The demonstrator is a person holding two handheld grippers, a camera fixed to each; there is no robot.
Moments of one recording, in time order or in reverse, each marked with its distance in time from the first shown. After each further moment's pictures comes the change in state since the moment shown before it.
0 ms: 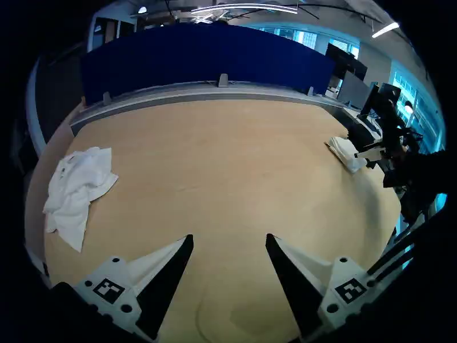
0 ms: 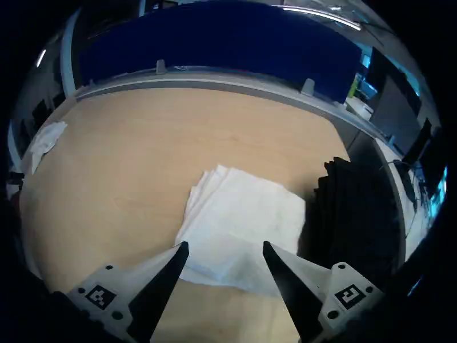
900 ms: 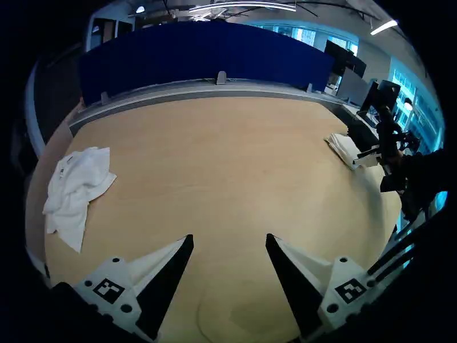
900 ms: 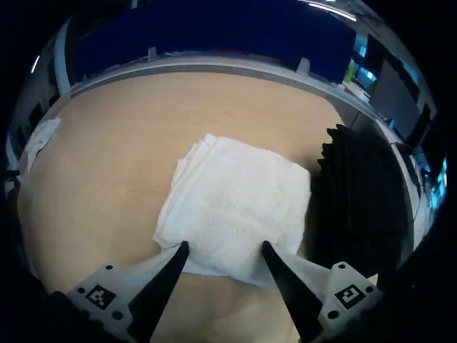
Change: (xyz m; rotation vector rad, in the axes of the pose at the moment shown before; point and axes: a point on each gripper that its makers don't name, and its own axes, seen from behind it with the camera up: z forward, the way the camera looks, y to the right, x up) left arm -0.002 0.004 0.006 -0.001 -0.014 0.011; right arm -0.037 0.004 0.023 0.003 -0.046 0.026
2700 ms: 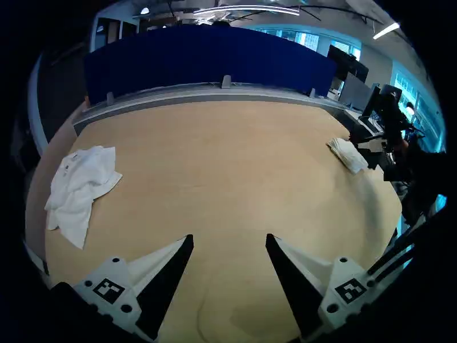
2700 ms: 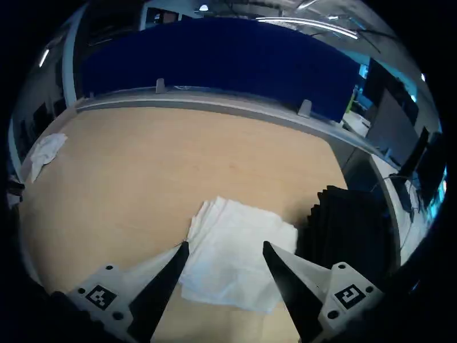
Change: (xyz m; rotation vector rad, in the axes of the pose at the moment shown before) left arm 0.001 -0.009 -0.008 0.013 0.029 -0.019; right arm 0.075 -0.016 -0.038 -0.009 0.145 -0.023
